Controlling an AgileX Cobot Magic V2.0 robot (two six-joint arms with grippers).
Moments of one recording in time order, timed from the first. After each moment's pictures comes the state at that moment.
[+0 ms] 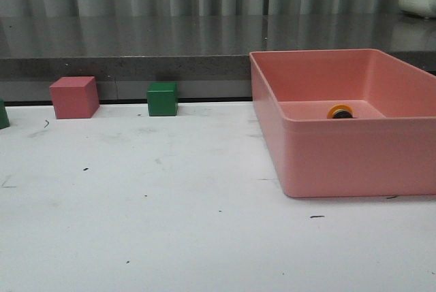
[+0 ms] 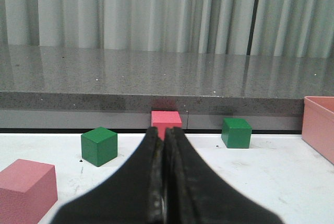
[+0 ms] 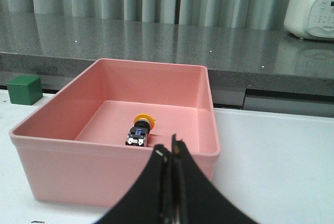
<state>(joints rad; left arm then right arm) -0.08 0.00 0.01 -0.03 -0.02 -0.02 0.08 -0.01 0.03 0.05 0.04 -0.06</state>
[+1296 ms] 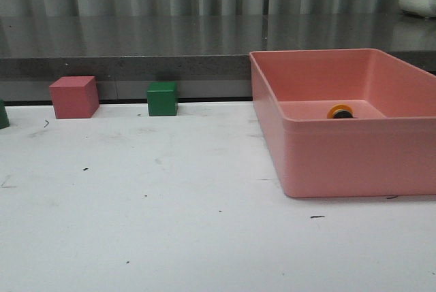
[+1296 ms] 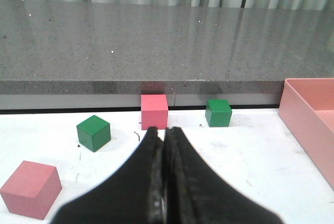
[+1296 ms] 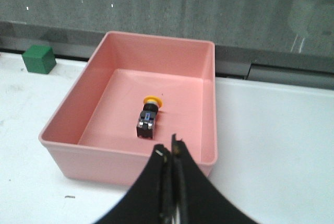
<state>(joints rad) -0.08 0.40 -0.69 -0.04 0.57 -0.02 0.08 0.39 -0.59 0.05 0.59 -0.06</state>
